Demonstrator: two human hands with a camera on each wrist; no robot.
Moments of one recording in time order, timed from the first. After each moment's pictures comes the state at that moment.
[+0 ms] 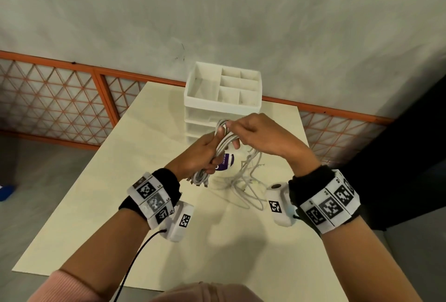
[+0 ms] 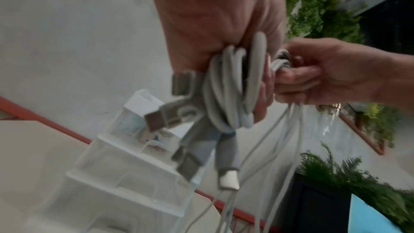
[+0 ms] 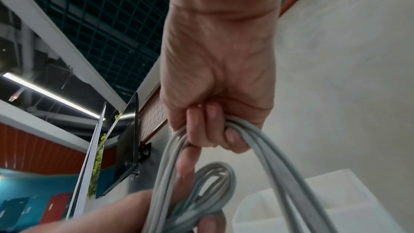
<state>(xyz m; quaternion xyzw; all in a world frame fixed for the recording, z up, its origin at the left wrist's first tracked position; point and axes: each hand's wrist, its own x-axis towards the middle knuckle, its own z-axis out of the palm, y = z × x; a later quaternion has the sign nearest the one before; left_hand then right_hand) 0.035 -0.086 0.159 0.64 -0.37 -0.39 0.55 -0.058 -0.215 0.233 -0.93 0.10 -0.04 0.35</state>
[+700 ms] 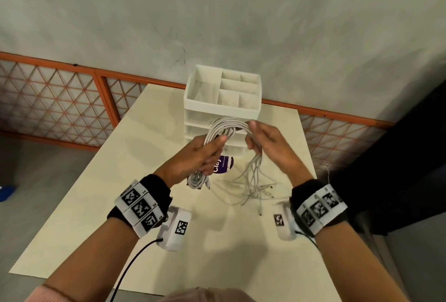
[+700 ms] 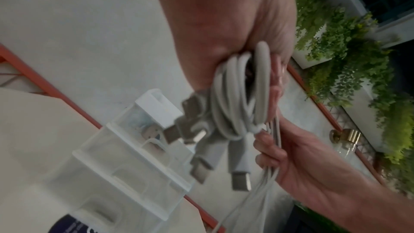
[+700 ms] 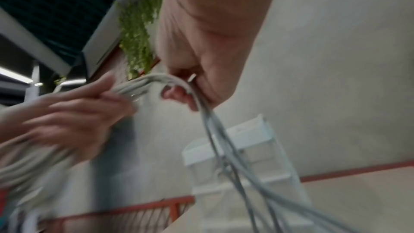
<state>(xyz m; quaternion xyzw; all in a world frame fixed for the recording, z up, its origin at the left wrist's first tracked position) 0.032 -0.072 0.169 0.60 -0.39 -0.36 0.59 -0.066 -0.245 0.182 -0.84 0.14 -0.16 0.51</state>
